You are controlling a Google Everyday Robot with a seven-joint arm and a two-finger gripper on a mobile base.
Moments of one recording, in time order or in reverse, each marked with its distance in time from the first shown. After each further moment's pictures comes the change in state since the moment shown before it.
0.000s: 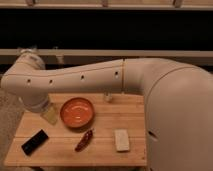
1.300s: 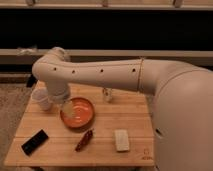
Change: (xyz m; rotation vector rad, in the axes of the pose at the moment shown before) arm -0.081 -0.053 0.007 0.070 0.024 0.229
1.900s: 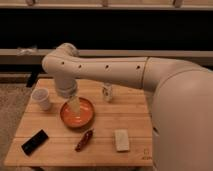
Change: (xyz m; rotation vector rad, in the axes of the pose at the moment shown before) arm -0.030 -0.003 -0.001 0.011 -0.009 0.075
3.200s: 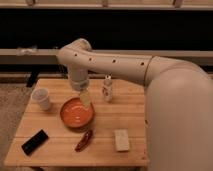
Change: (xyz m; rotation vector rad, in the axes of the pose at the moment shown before) arm -0.078 -0.008 0.009 0.064 -0.016 0.214
